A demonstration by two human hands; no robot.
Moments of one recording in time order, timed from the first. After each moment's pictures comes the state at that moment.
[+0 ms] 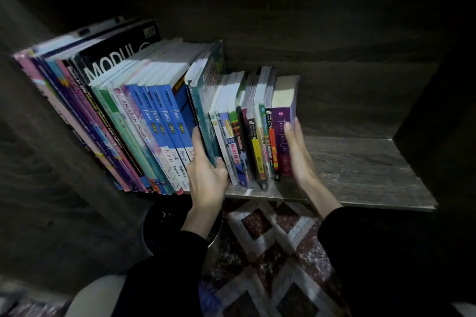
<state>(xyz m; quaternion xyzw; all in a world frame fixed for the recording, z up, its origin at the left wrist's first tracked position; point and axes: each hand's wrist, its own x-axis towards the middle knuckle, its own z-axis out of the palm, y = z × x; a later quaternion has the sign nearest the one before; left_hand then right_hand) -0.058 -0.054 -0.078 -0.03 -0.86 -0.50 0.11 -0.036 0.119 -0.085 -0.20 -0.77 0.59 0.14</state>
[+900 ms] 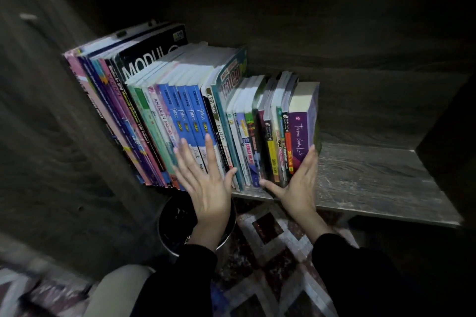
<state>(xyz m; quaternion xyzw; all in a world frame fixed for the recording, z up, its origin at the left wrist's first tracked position) -0.060 -0.084 -0.123 -0.05 -0.92 -0.20 0.32 -0.023 0.080 -0.139 -0.21 -0.89 0.34 0.20</state>
